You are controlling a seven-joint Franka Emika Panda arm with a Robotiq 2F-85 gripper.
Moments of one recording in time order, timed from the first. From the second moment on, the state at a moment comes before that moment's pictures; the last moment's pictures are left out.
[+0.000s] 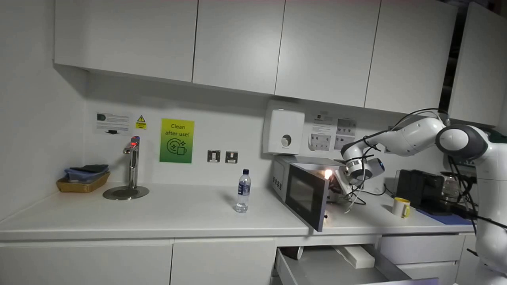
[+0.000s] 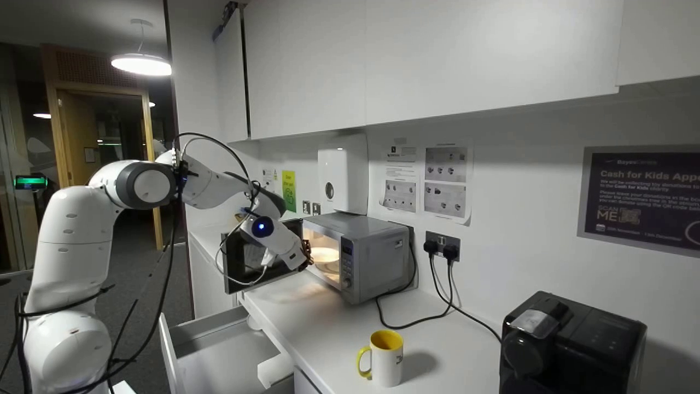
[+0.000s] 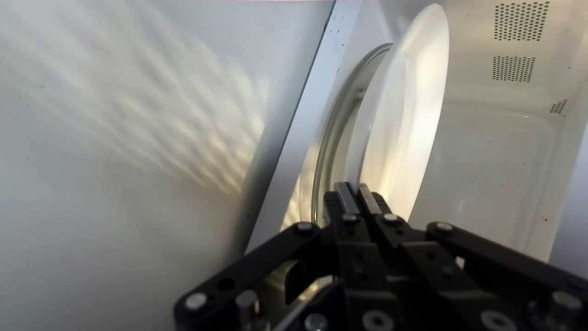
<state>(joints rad) 0.01 0.20 0.05 -2.04 1.75 3.04 -0.32</state>
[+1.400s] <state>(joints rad) 0.02 0.35 0.01 -1.86 2.01 3.08 -0.47</state>
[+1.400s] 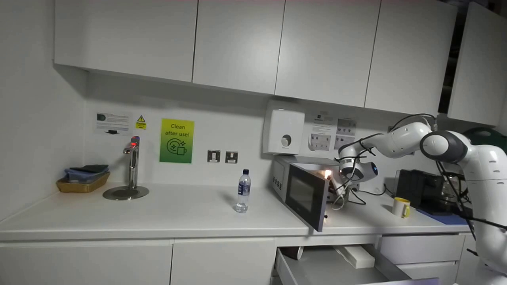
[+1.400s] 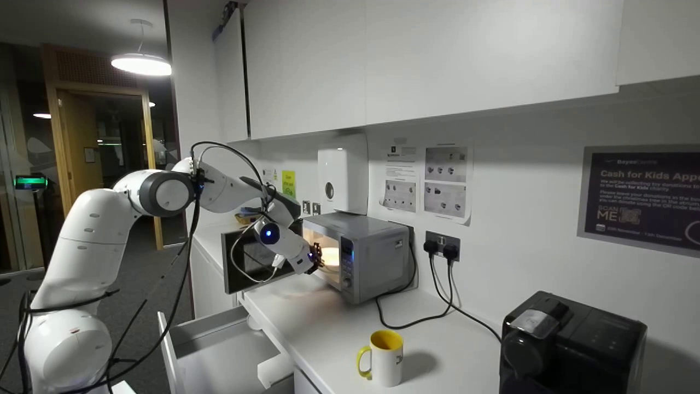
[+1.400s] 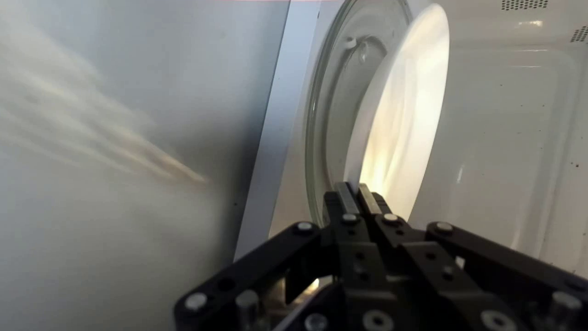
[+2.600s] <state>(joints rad) 0.04 0.46 0.00 -1.73 2.00 3.08 -0.47</state>
